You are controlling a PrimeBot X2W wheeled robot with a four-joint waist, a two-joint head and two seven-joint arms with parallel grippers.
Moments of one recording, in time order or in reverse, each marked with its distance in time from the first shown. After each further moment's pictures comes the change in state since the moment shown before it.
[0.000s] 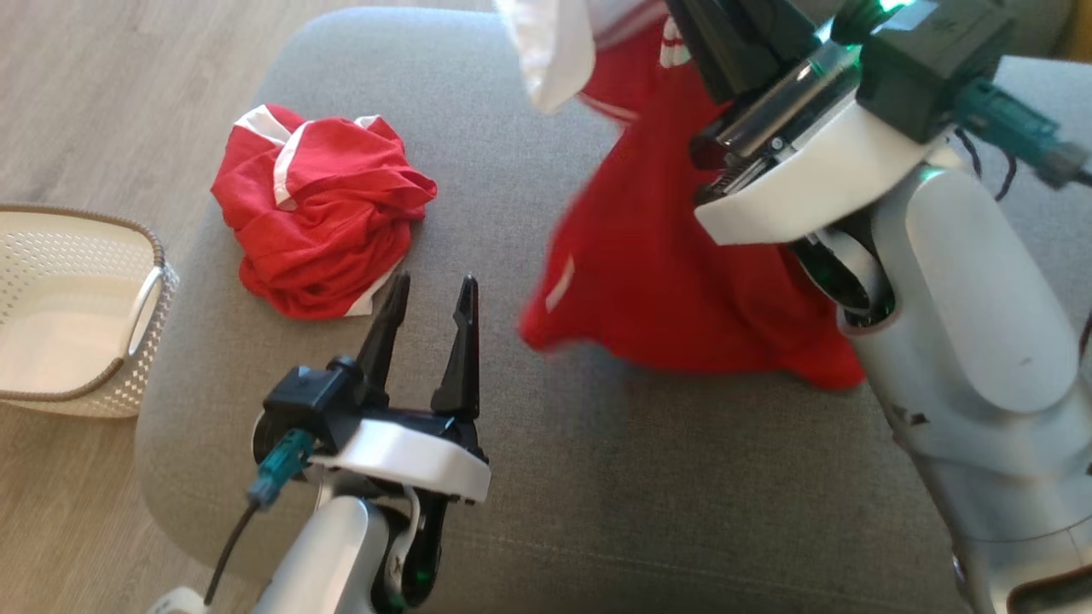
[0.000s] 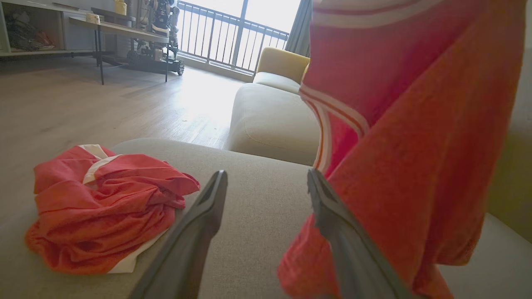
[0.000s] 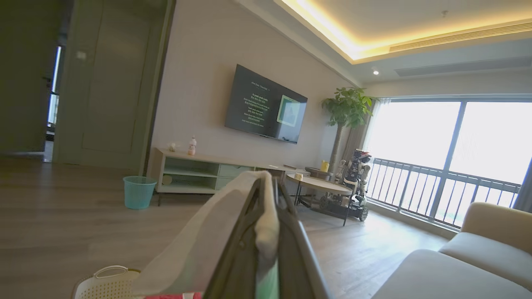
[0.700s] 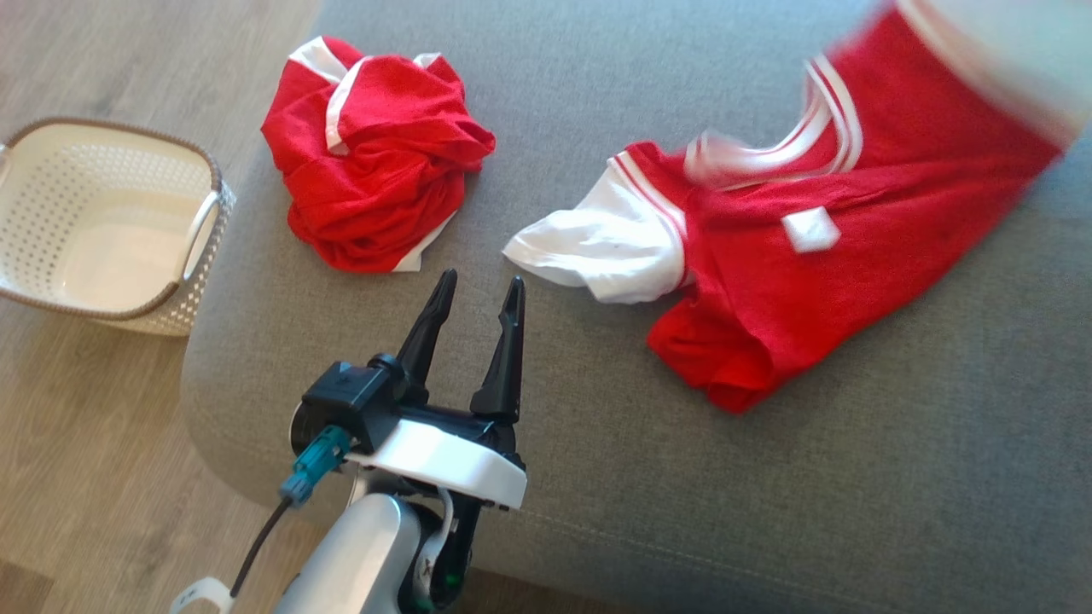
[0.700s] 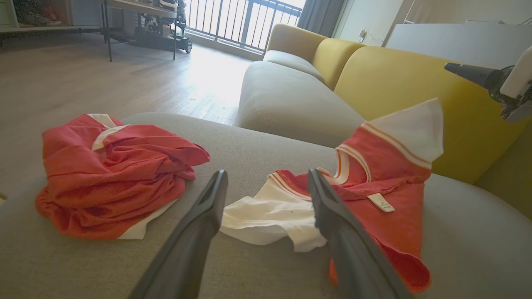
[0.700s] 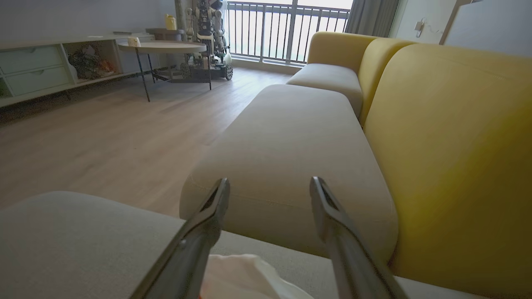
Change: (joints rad) left arm -0.022 0.001 -0.089 -0.021 -0.028 0.009 0.000; right arm -0.269 -0.243 -0.438 0.786 -0.153 0.000 0.085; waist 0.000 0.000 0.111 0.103
